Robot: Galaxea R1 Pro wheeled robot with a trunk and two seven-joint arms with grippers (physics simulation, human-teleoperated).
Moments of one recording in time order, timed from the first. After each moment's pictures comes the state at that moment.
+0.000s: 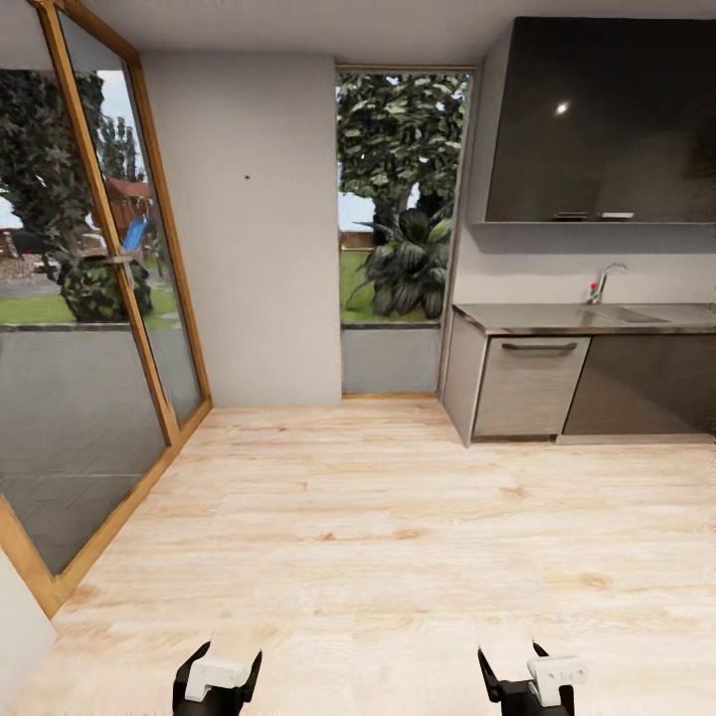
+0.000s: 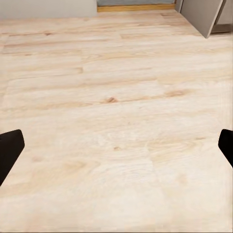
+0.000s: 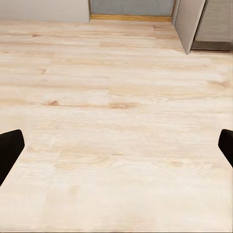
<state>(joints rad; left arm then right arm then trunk) 0.02 0.02 0.00 -0.99 -0.02 -0.24 -0.14 0.09 -0.06 -0.04 -1.13 -0.01 -0.20 0.12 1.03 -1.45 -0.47</state>
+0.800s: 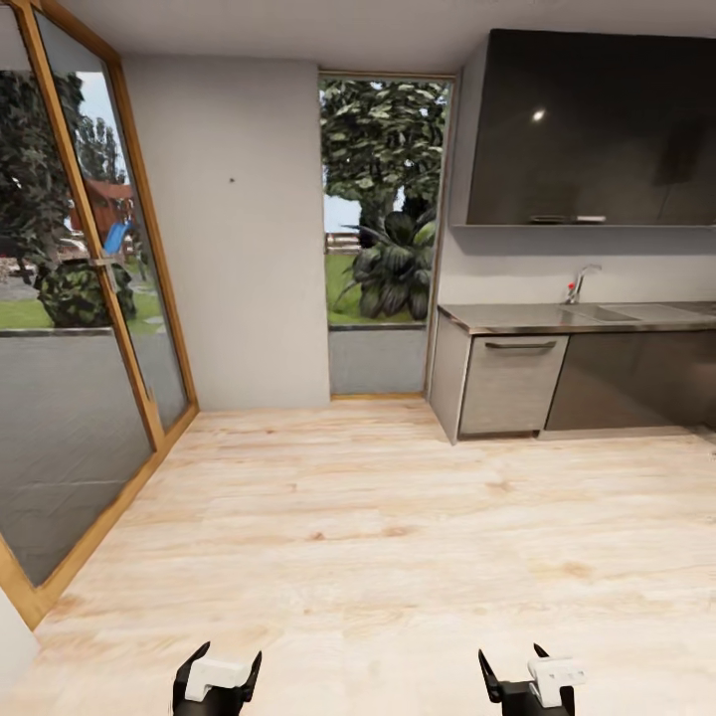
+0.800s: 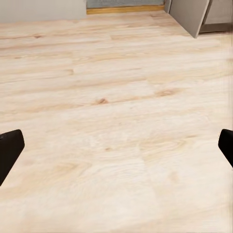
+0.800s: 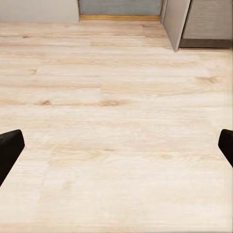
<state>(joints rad) 0.02 0.02 0.00 -0.99 -0.02 -0.24 -0.14 0.09 -0.06 -0.04 -1.12 -0.01 -0.20 0.12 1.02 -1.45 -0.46</state>
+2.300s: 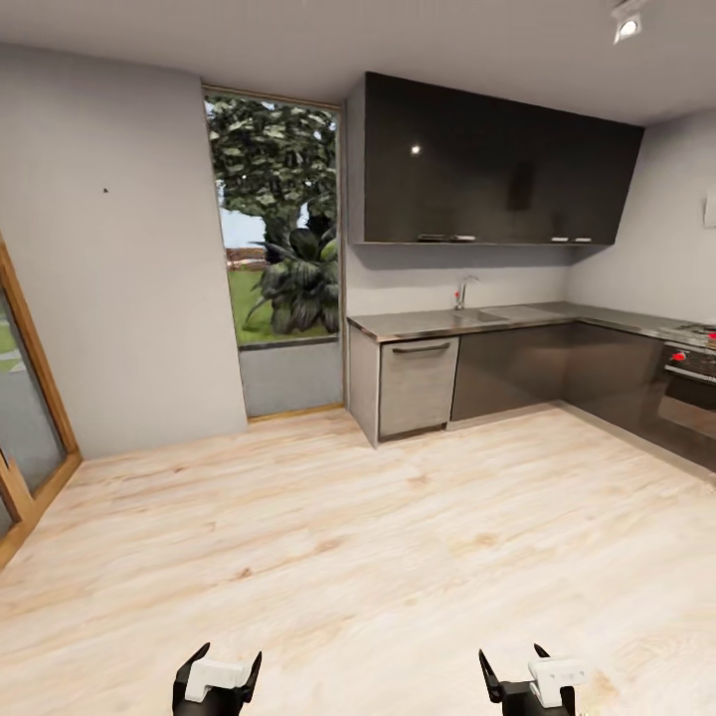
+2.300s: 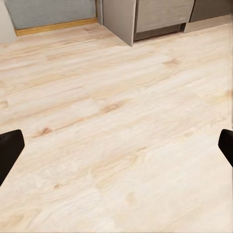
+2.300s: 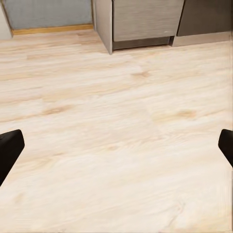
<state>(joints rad) 0.02 0.02 0.00 -0.99 -0.02 -0.24 -0.14 0.09 -0.06 -0.04 -1.12 -0.01 -0.20 0.12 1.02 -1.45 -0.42</state>
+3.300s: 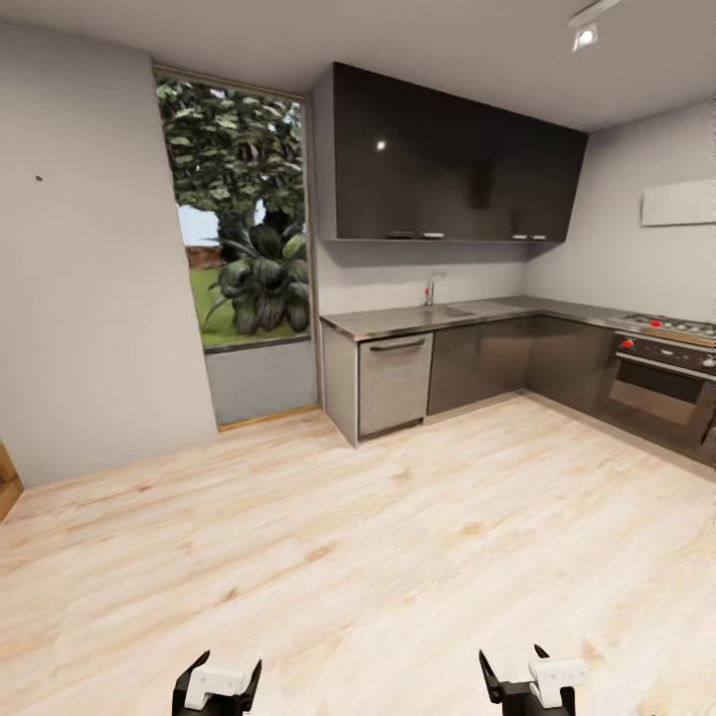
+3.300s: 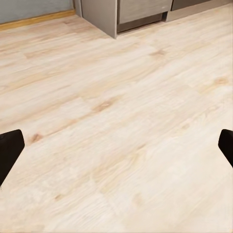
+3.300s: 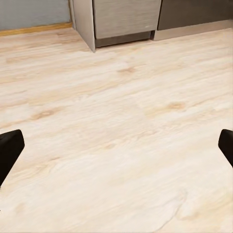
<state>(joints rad) 0.02 0.02 0.00 -0.96 -0.02 -0.24 -0.14 0.09 -0.06 -0.04 -1.12 -0.01 -0.20 0.12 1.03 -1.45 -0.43</state>
